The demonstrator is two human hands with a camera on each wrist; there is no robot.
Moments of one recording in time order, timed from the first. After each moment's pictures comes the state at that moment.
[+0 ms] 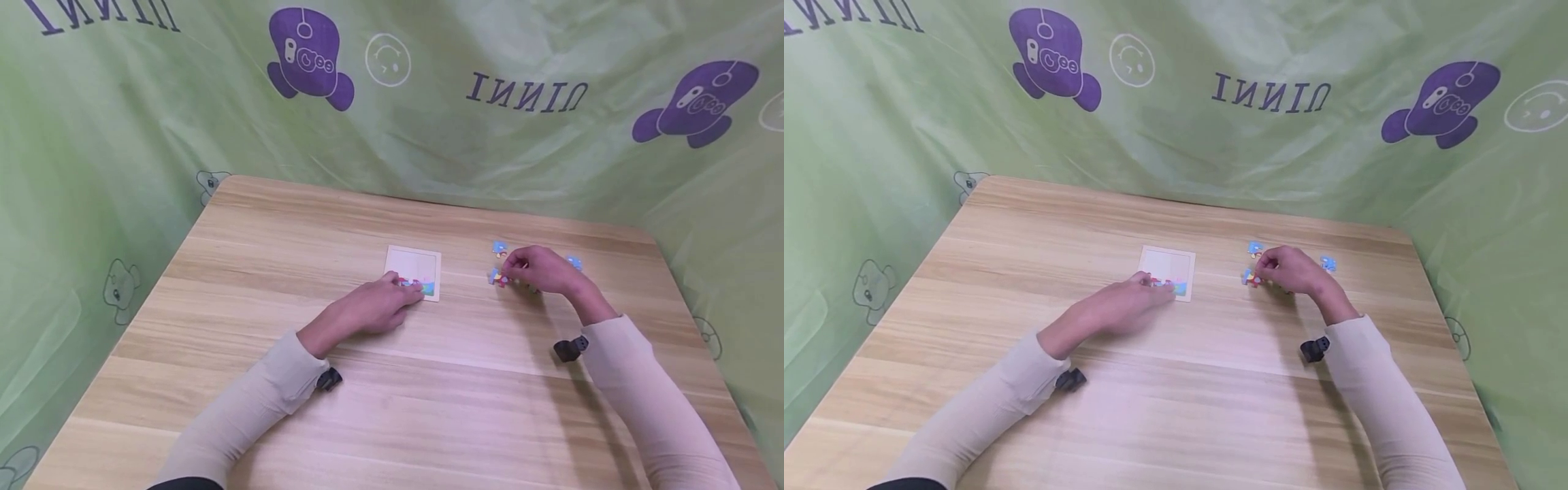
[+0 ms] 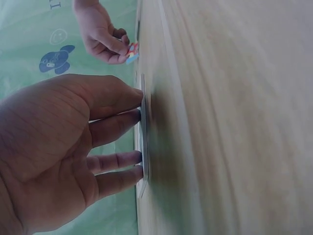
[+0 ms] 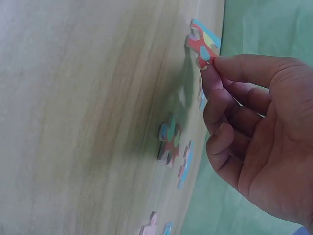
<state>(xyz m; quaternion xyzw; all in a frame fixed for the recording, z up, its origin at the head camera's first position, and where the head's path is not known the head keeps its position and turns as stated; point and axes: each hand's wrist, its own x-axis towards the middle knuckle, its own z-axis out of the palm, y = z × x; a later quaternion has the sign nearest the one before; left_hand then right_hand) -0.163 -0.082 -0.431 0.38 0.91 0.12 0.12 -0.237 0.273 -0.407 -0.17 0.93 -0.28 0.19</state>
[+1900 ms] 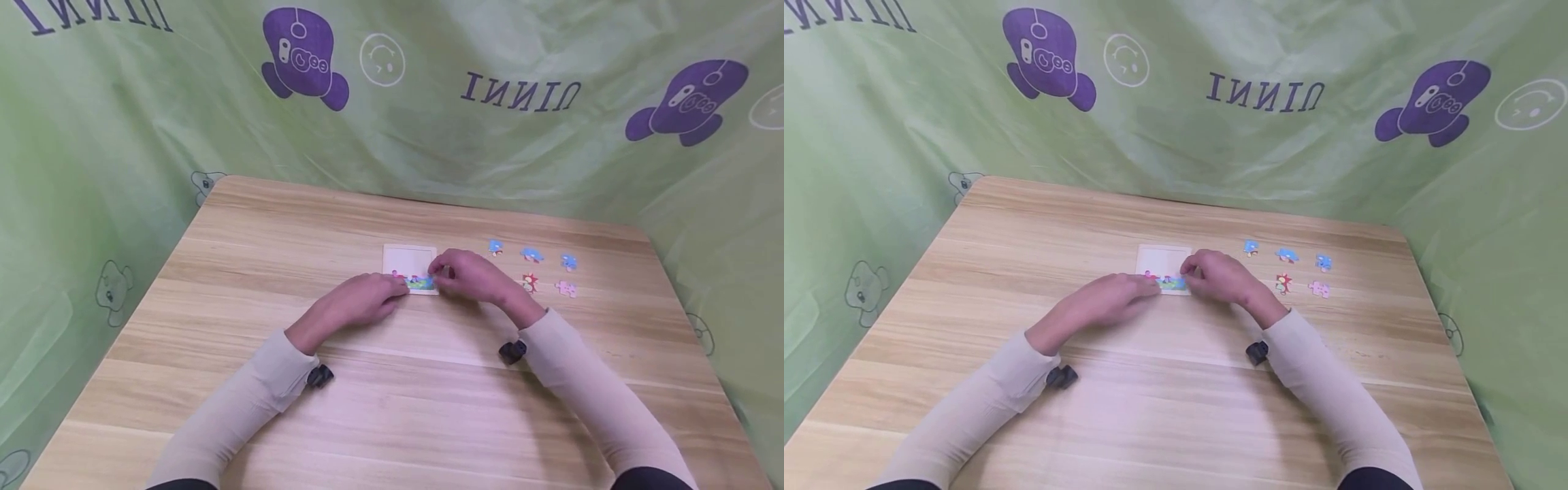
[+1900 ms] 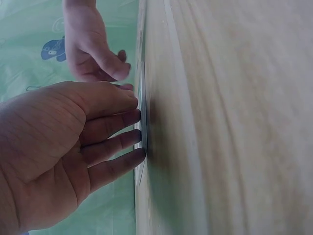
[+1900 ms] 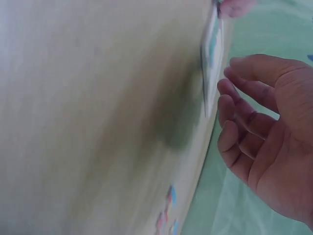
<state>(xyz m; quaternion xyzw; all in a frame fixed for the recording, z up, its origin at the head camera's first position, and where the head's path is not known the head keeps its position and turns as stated) -0.175 -0.094 -0.430 0.40 0.90 0.17 0.09 -0.225 0.165 -0.421 -0.31 0.91 -0.25 0.13</state>
